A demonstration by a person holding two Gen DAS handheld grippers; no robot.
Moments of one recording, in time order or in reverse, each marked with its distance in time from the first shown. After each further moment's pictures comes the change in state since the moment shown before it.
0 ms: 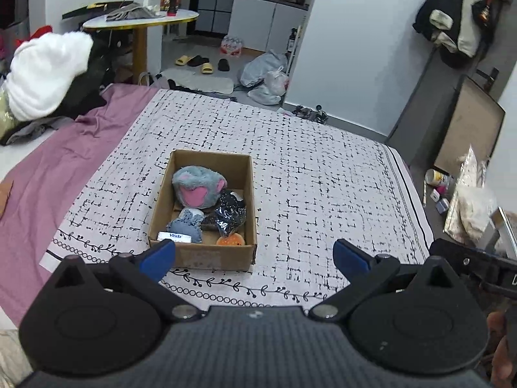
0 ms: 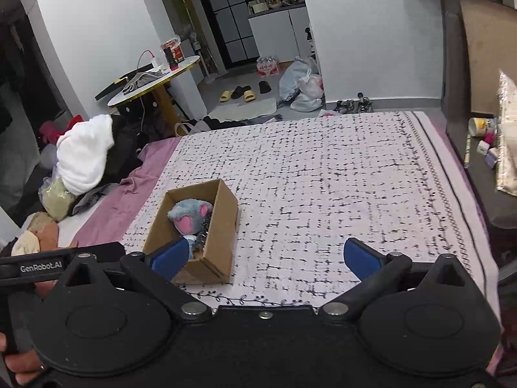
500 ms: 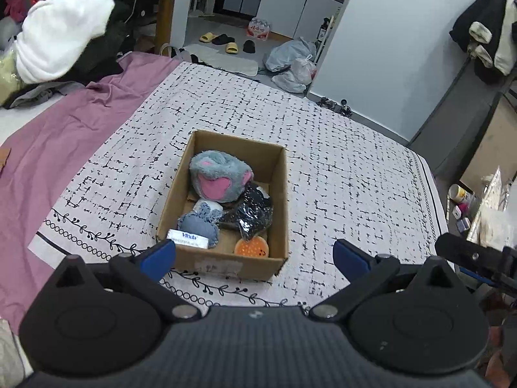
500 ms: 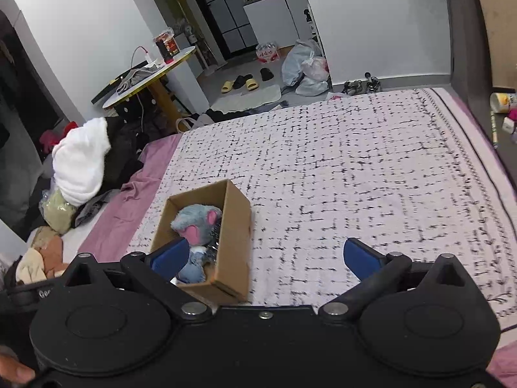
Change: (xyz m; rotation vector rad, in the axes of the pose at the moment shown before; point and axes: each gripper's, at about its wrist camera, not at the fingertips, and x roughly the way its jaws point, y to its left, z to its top) left arm 0.062 0.036 0.014 -0.127 0.061 0.033; right arm 0.068 0.011 0.015 0.073 0.049 0.046
